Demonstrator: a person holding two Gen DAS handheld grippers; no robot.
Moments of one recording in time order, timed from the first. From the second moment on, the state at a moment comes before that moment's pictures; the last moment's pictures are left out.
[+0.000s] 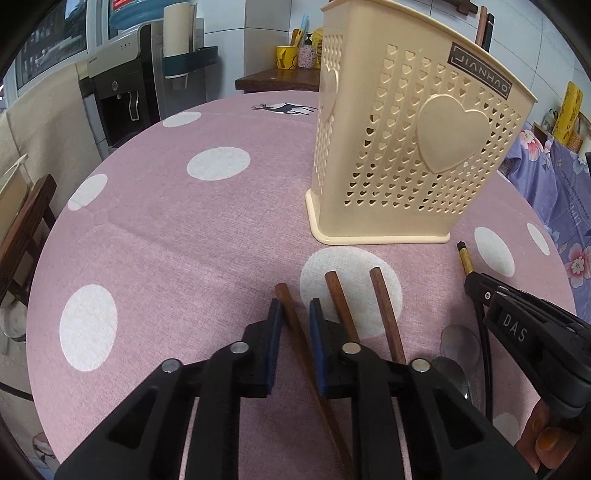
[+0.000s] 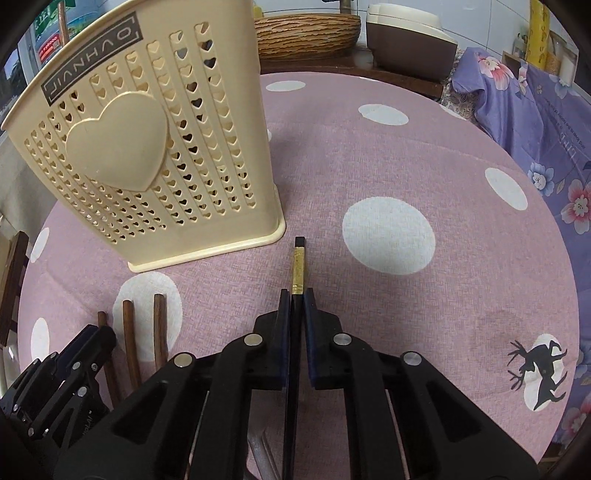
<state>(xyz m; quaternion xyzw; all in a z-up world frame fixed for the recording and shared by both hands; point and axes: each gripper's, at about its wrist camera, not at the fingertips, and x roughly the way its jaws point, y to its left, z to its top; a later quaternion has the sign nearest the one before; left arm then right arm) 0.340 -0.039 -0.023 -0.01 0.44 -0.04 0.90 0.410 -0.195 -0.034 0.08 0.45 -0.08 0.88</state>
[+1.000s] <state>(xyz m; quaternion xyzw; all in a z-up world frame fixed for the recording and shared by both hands) 0.288 -0.006 0.080 -0.08 0.30 -0.11 0.94 0.314 -0.245 0.093 0.13 0.29 0.06 0.95</state>
